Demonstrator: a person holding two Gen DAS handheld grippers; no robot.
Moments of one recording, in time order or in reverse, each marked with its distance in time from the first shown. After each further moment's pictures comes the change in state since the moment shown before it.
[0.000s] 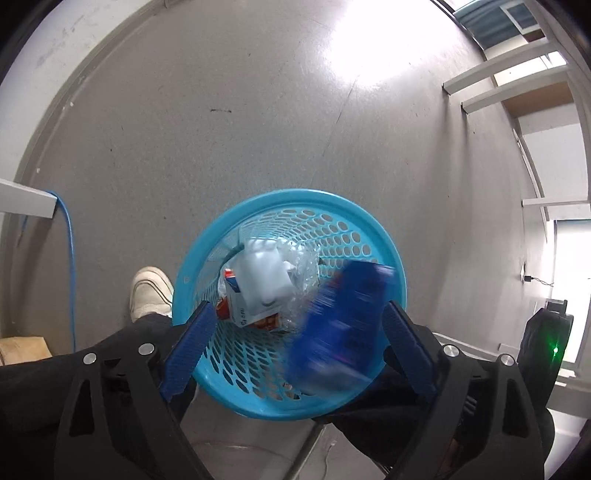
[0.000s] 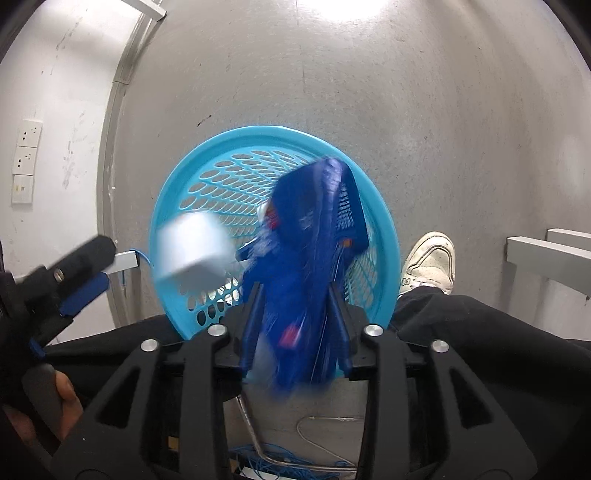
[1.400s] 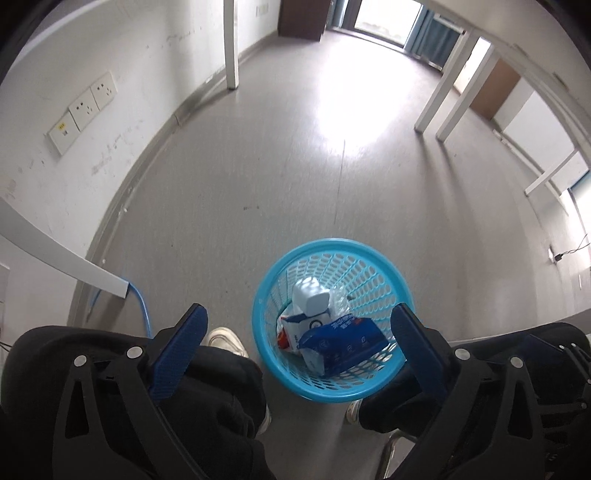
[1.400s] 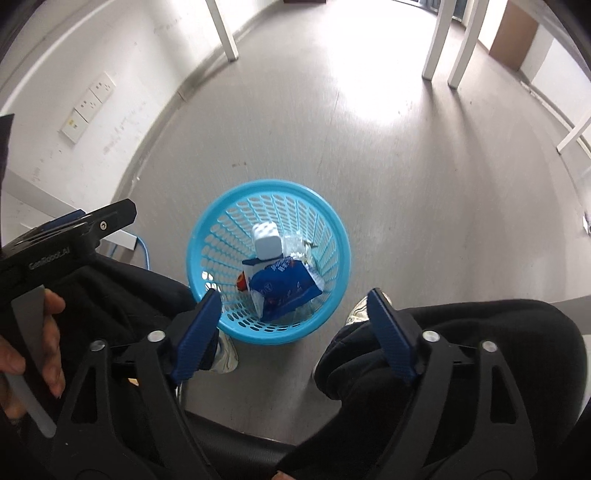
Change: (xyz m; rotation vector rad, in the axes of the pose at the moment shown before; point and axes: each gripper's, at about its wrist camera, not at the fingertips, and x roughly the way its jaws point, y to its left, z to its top) left arm -0.133 -0.018 -0.095 0.236 -0.403 0.158; right arm -0.160 0.045 -0.114 -0.325 -0.338 -0.137
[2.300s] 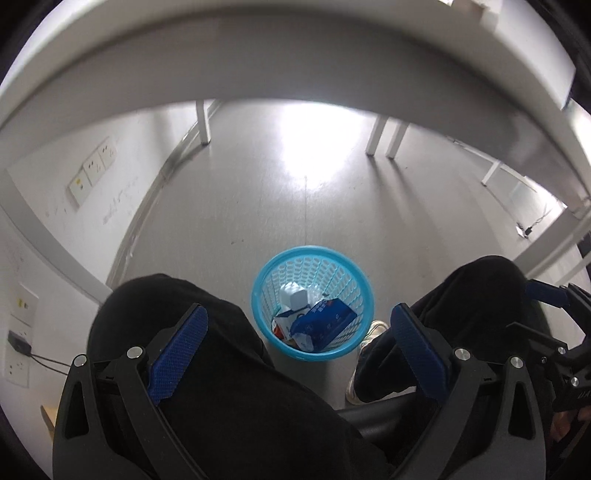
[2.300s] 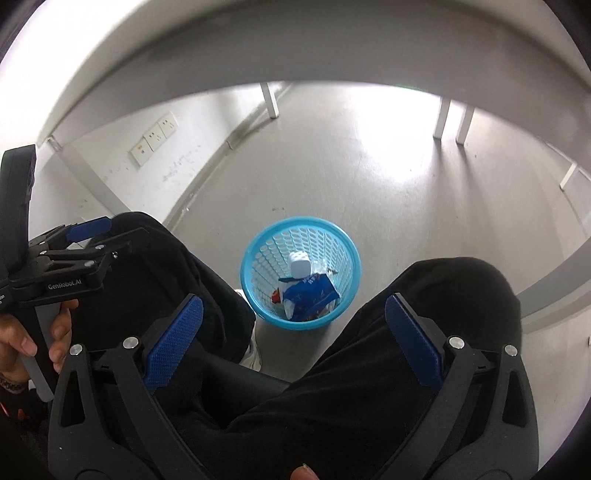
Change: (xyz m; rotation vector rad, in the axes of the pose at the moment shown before) left arm -0.154 -0.016 -0.074 0.174 -0.170 -0.068; right arm -0.159 0.010 -0.085 -0.076 -0.239 0.102
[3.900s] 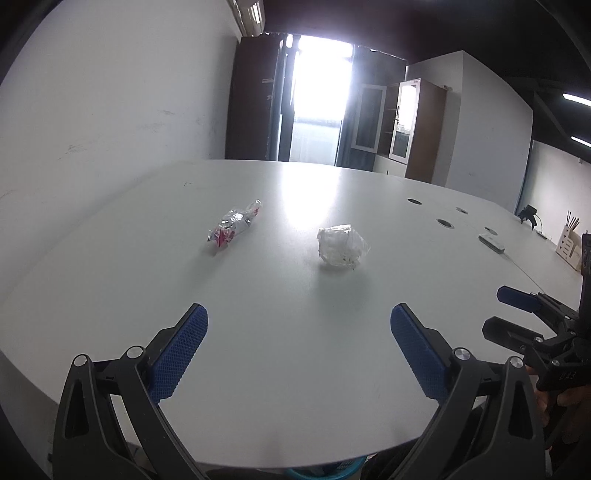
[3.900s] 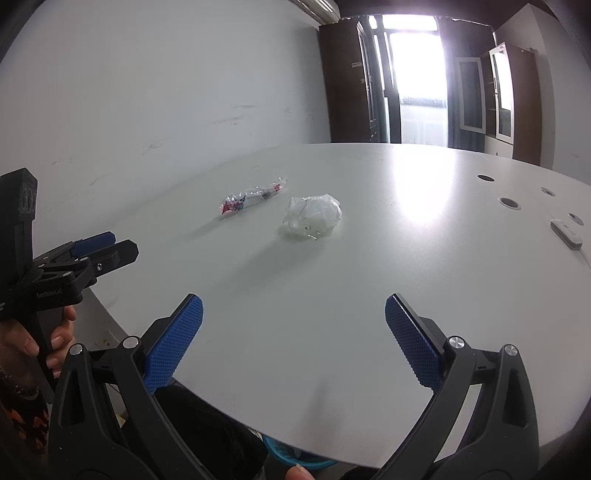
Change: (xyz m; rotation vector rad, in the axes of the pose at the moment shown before) left arm -0.134 0.036 0.194 0.052 -0.431 -0.055; right arm -0.122 0.039 0.199 -0.081 -0.460 0.047
